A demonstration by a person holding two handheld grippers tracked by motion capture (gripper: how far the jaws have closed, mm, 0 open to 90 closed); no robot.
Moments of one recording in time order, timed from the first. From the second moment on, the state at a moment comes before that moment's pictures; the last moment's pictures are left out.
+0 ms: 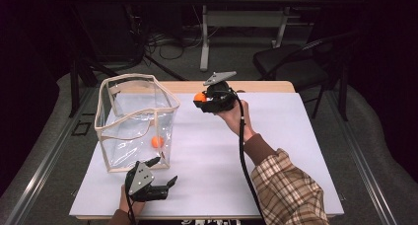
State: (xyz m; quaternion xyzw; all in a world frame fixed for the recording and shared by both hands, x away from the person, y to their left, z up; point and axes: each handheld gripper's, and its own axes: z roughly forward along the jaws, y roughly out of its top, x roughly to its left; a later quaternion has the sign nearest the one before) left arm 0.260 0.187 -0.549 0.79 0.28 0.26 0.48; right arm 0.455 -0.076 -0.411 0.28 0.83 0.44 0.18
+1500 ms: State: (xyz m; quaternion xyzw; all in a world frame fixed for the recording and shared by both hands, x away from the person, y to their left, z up) left arm 0.259 0.188 -0.549 0.79 0.28 0.26 0.48; right arm 0.455 -0.066 -0.385 0.27 0.82 0.47 0.20
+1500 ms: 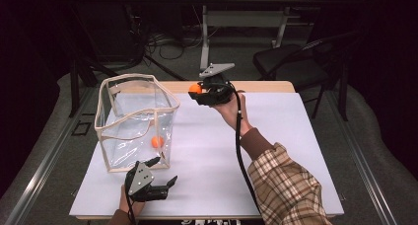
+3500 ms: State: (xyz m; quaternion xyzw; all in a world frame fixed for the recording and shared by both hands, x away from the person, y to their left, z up) left arm 0.259 0.188 -0.549 0.79 0.28 0.26 0.48; right arm 0.459 -0.033 -0.375 0.25 0.82 0.48 0.20
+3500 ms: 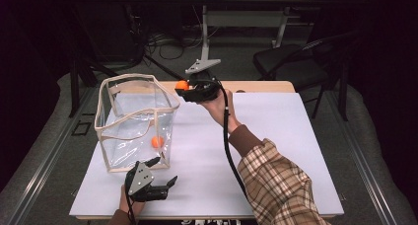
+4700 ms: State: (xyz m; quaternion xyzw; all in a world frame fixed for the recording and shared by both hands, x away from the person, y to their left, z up) left arm 0.259 0.188 -0.549 0.79 0.28 0.26 0.48; right arm 0.458 -0.011 -0.380 0.24 0.82 0.48 0.18
